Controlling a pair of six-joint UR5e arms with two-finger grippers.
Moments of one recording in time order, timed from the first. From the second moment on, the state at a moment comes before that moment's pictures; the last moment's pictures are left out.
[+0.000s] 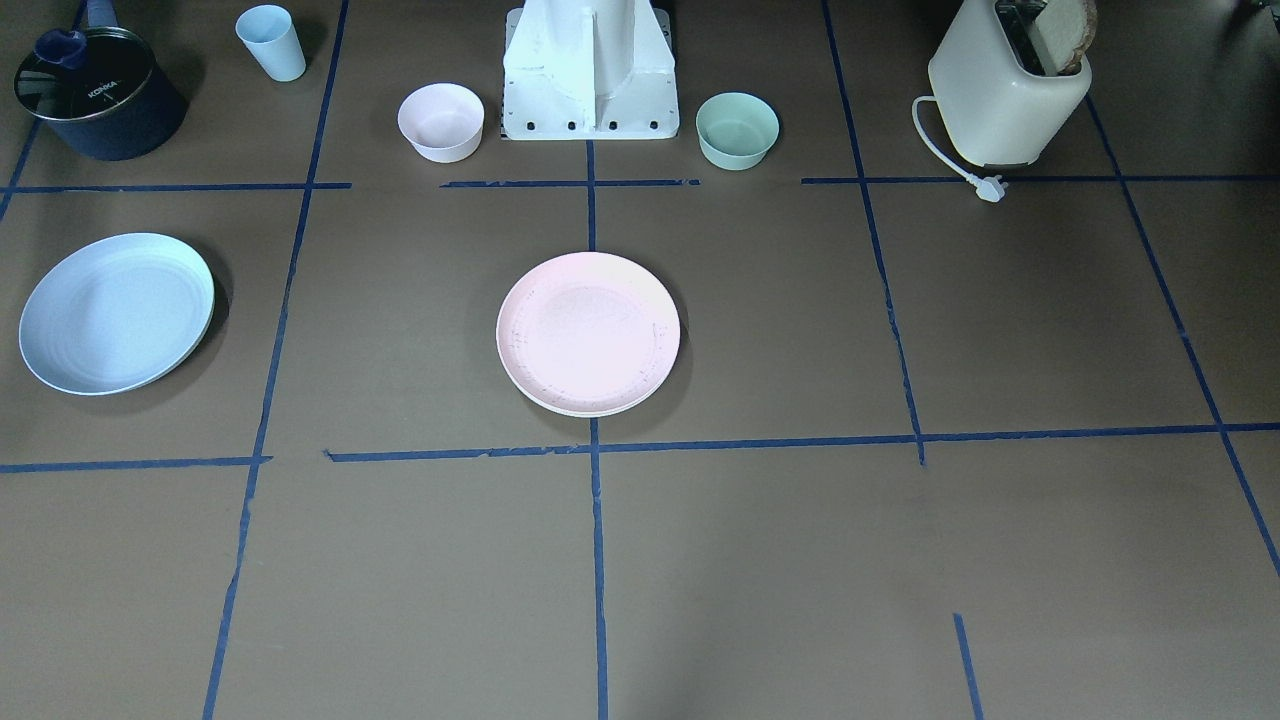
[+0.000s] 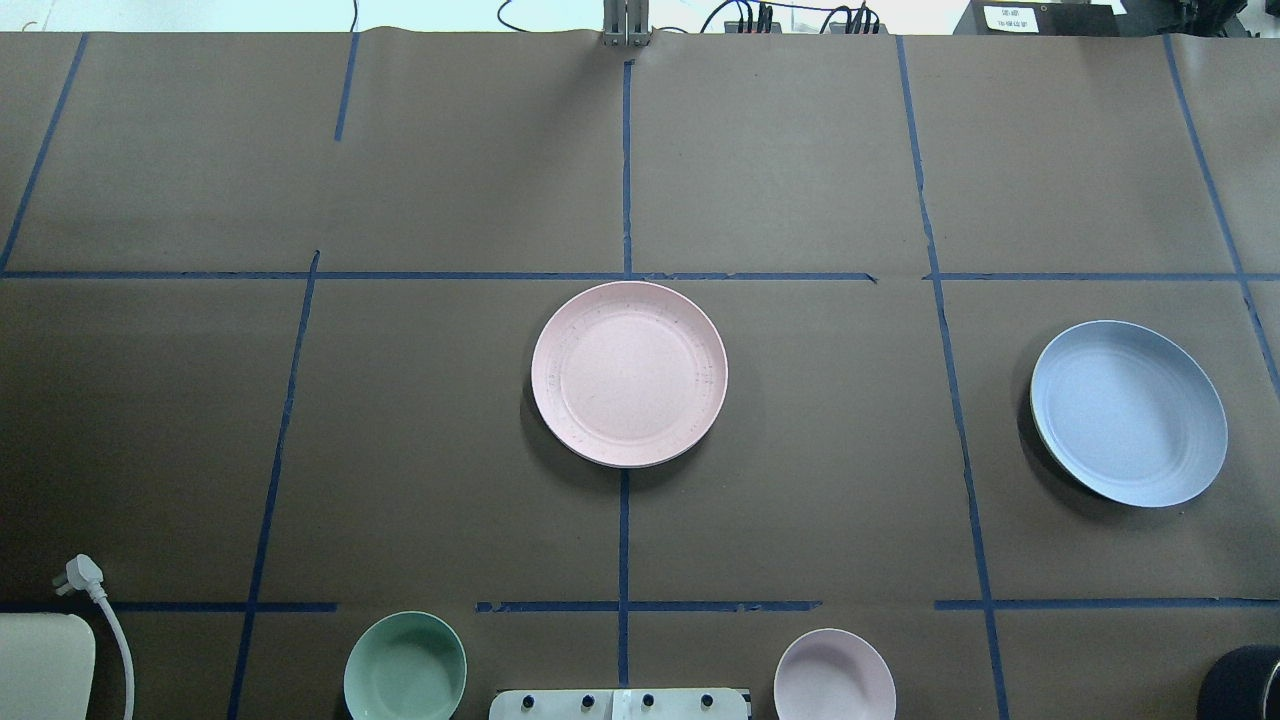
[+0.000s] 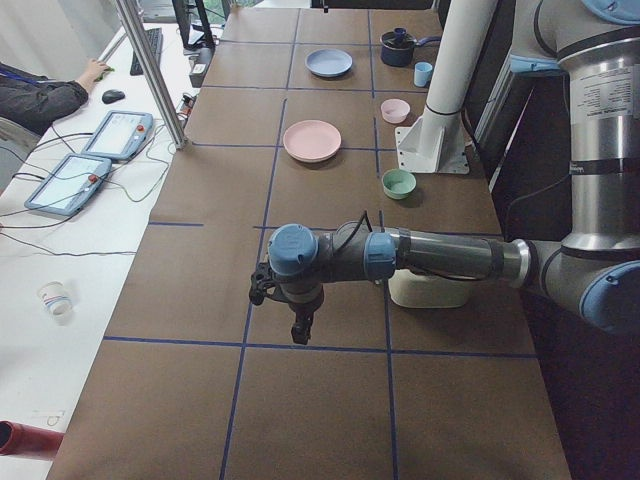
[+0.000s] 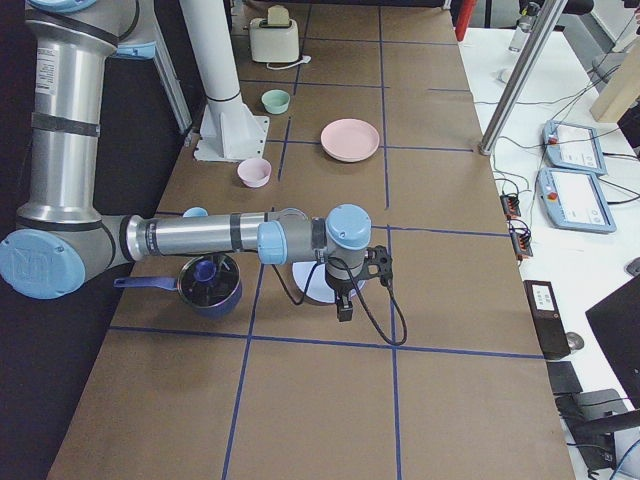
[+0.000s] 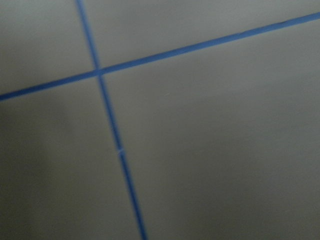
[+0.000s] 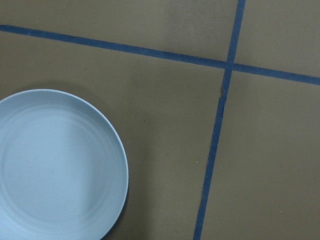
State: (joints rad) left arm -1.60 -1.42 -1.79 -1.40 -2.44 0.25; right arm 1.46 -1.72 1.81 -1.56 2.37 0.00
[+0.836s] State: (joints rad) left arm -1.62 -1.41 -1.78 -1.40 -2.46 0.23; right arm 1.11 -1.76 1.52 -0.69 2.29 0.74
